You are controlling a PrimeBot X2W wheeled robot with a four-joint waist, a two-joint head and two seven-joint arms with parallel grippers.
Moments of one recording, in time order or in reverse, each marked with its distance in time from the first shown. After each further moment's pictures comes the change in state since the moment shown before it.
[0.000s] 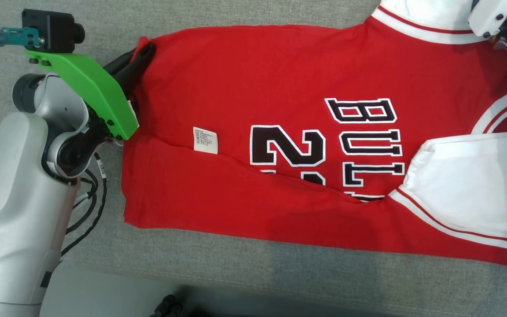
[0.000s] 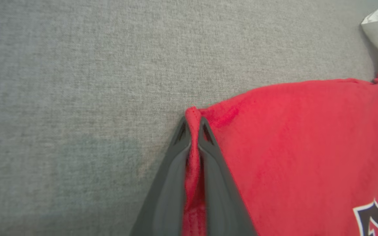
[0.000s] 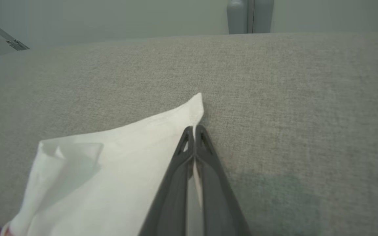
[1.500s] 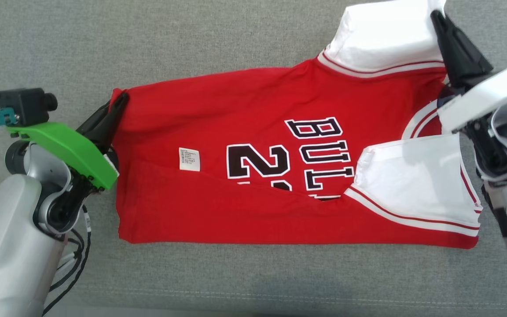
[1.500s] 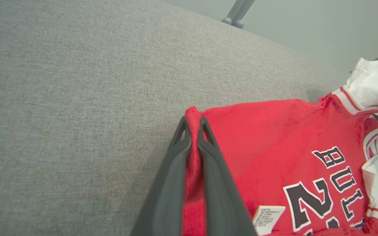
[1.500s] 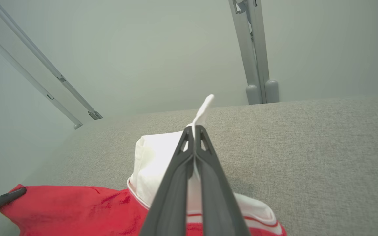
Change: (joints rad) left arm 0.178 0.095 -0.047 0.014 -0.125 0.000 -0.264; right arm 0.357 0.049 -0.040 -0.231 0.123 0.112 -0.334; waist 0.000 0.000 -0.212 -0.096
